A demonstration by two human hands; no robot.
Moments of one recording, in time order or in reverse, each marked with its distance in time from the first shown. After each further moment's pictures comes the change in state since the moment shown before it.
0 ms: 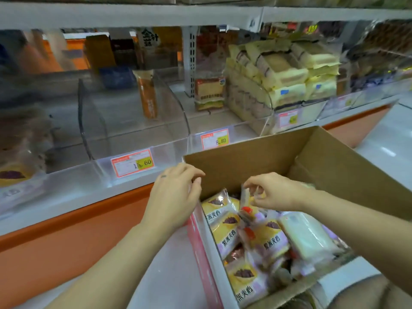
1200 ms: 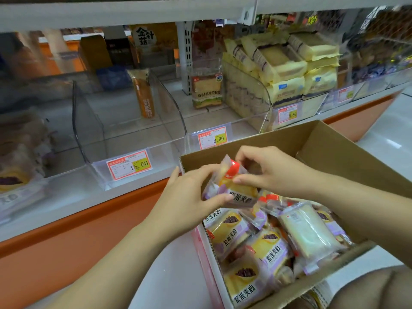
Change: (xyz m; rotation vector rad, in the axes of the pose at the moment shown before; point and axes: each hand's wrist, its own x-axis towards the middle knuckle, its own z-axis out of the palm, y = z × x) left_hand 0.001 0.030 -0.015 -0.152 -0.222 0.127; right_hand -0.022 -0.040 -0.051 0.419 0.282 -0.336
